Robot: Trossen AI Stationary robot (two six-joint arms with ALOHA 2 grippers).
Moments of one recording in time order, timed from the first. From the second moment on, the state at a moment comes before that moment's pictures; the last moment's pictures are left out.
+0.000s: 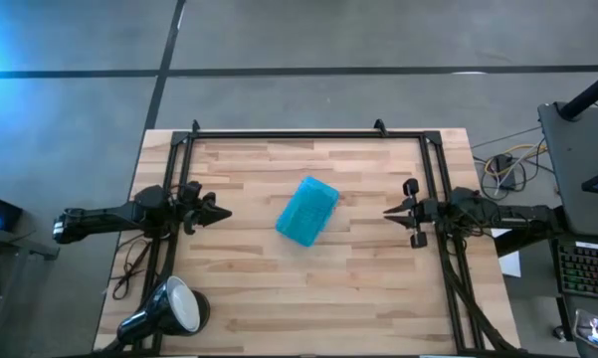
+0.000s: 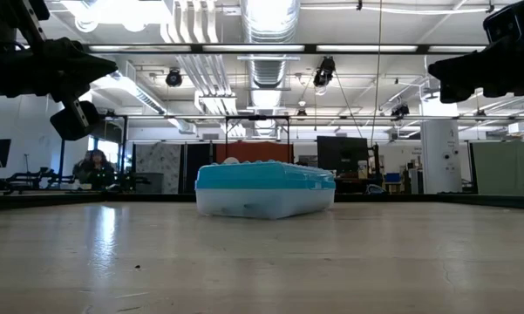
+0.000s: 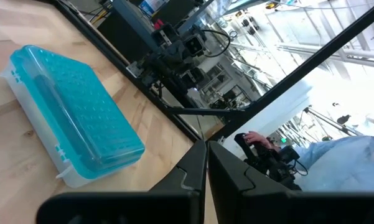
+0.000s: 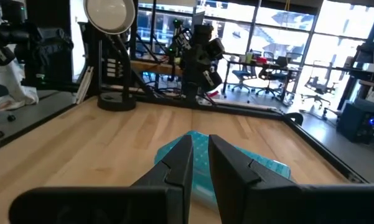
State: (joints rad) left arm 0.12 0.07 0.01 0.07 0.18 -0.85; right arm -0.03 0.00 0.01 0.02 -0.10 -0.09
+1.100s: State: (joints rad) left arm 0.12 0.11 0.01 0.02 0.12 -0.05; right arm -0.03 0.00 0.01 0.02 -0.10 -0.09
